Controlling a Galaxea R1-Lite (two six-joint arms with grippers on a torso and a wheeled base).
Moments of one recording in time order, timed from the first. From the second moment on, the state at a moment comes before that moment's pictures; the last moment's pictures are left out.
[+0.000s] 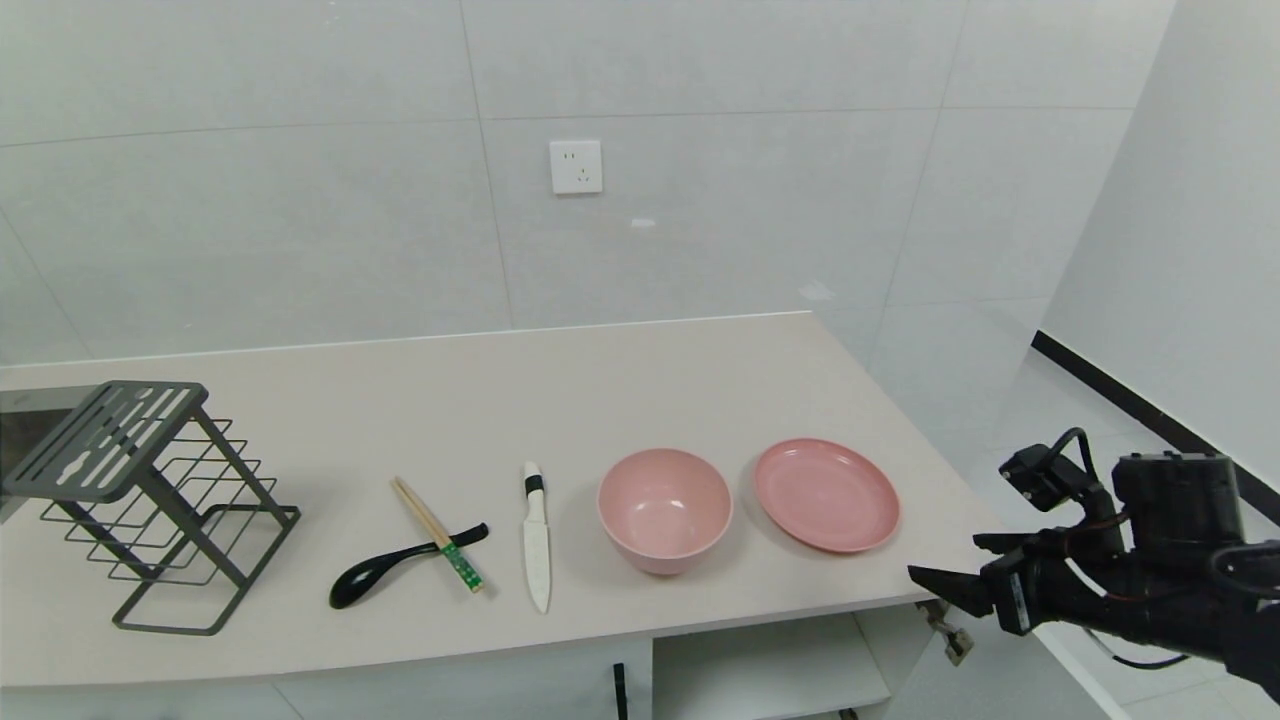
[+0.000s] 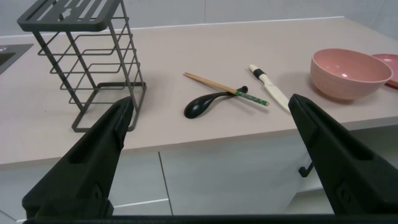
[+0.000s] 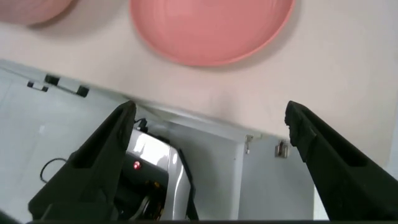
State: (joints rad) left arm 0.00 0.00 0.00 0.00 -0.05 0.01; right arm 0.08 1.86 -0.29 -0.84 0.33 -0.15
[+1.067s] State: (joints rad) left arm 0.00 0.00 0.00 0.00 -0.05 0.01; right arm 0.08 2.27 -0.70 -0.96 0.25 -0.02
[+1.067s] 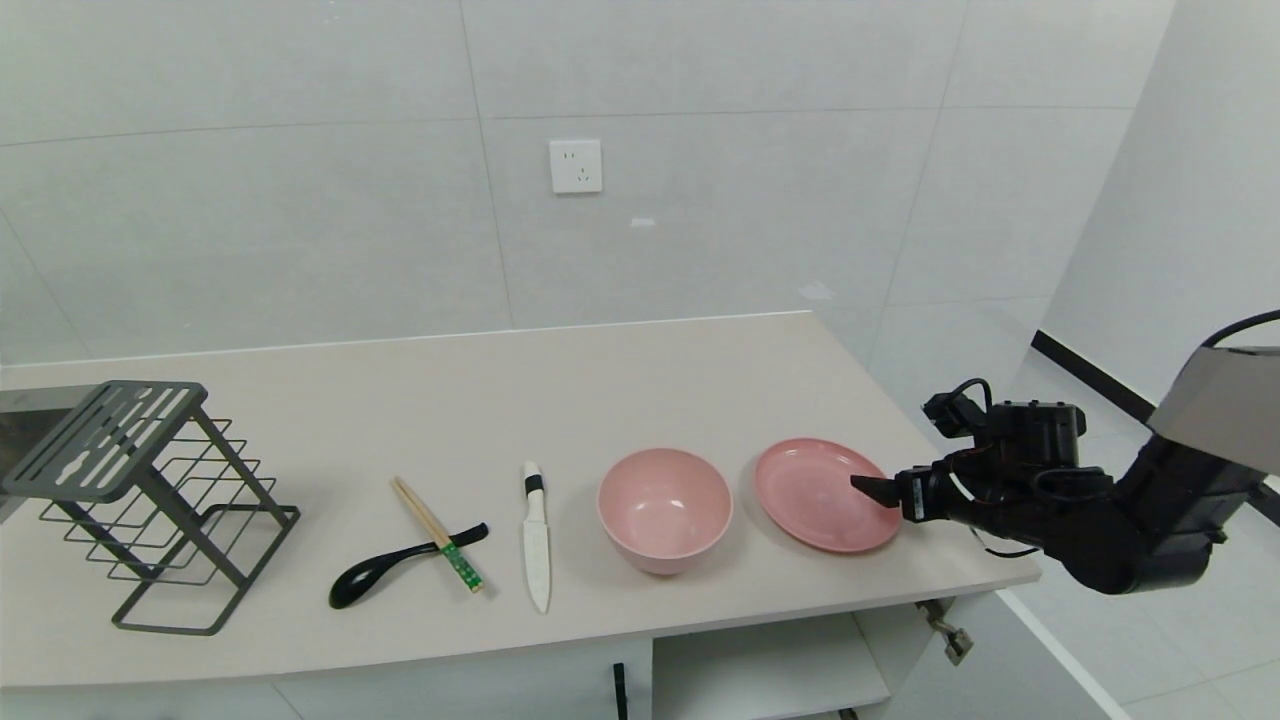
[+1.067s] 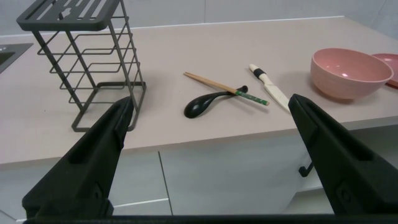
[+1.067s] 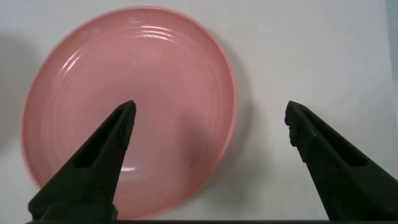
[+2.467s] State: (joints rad) left arm 0.00 0.00 0.00 0.00 -0.05 0.01; right arm 0.10 2.33 -0.75 -0.99 0.13 0.16
